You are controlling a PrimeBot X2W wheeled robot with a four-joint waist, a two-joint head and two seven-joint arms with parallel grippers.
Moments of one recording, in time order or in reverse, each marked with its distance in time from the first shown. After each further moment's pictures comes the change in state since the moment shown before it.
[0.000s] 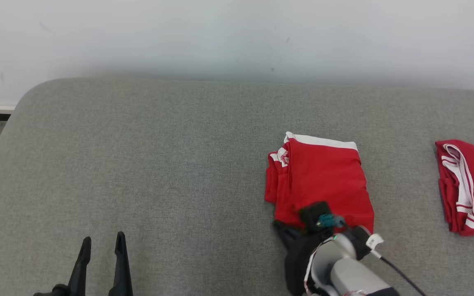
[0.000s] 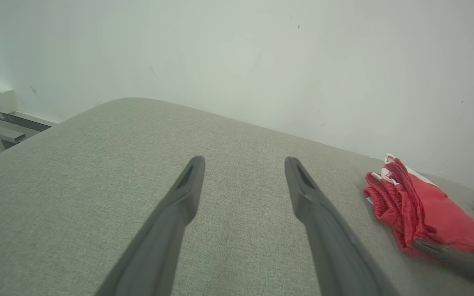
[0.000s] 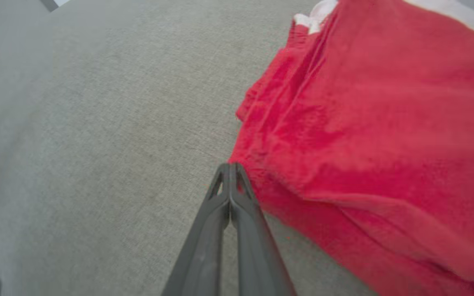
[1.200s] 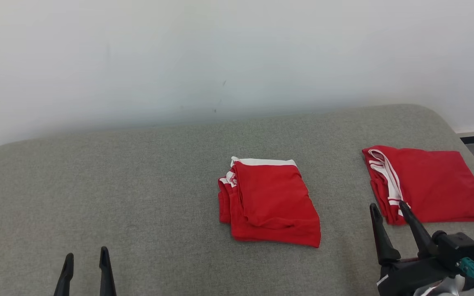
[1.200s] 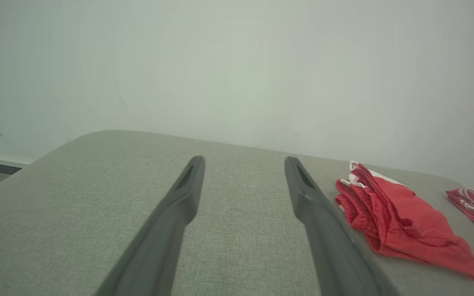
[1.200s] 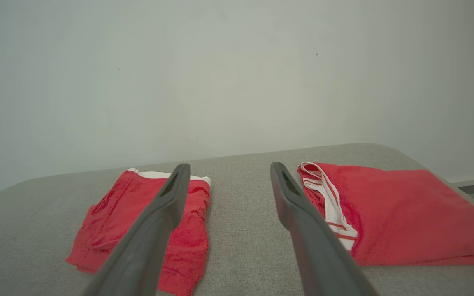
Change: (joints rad) left arm 0.038 0.000 0.064 0.023 0.071 0.029 0.000; right arm 0.382 -0.149 -0.424 -0.477 -0.012 0.000 -0.298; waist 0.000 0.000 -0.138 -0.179
